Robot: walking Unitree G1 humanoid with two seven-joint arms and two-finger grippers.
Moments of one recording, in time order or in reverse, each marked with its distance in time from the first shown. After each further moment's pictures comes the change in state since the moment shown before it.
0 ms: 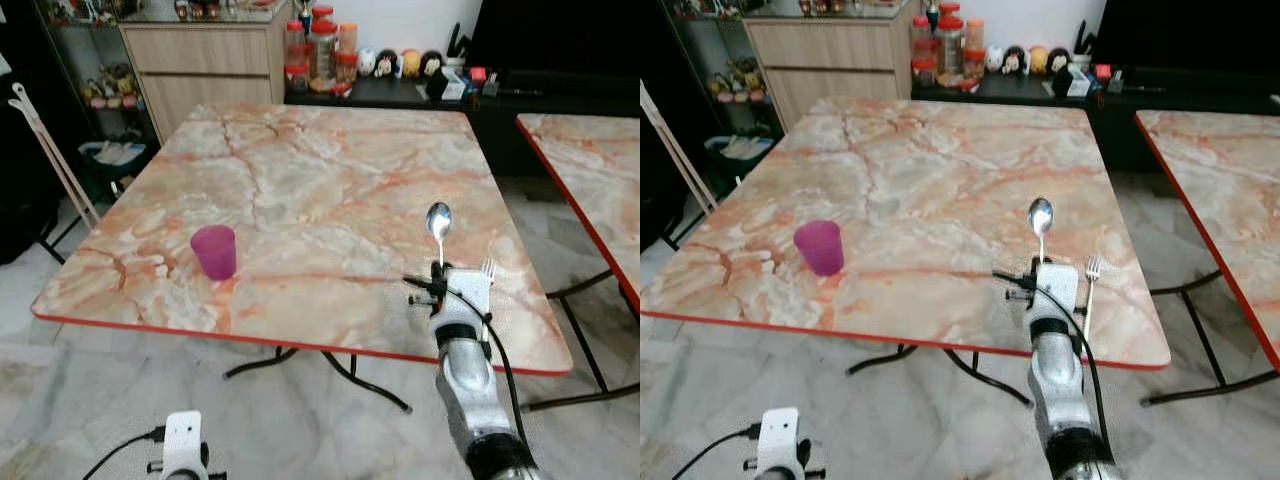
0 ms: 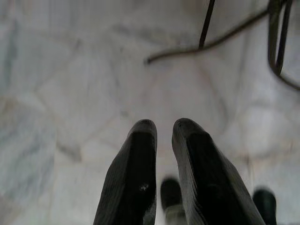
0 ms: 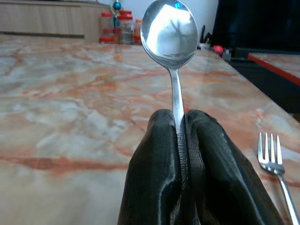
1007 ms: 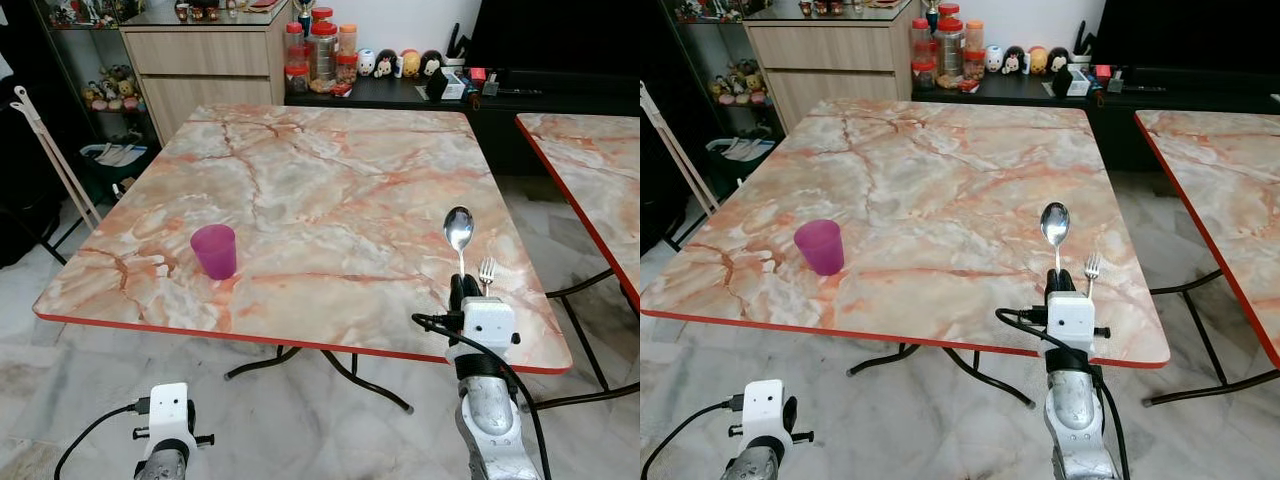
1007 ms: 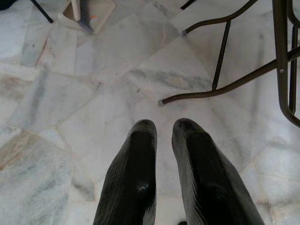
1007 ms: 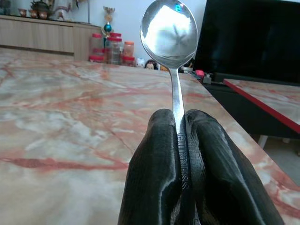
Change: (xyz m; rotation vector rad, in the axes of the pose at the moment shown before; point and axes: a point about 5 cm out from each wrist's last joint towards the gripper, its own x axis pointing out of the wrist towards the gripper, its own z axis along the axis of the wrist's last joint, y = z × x) left arm -0.002 0.018 0.017 0.012 -0.155 0.065; right arm -0.034 -0.018 0.009 -0.061 -0.081 -0.059
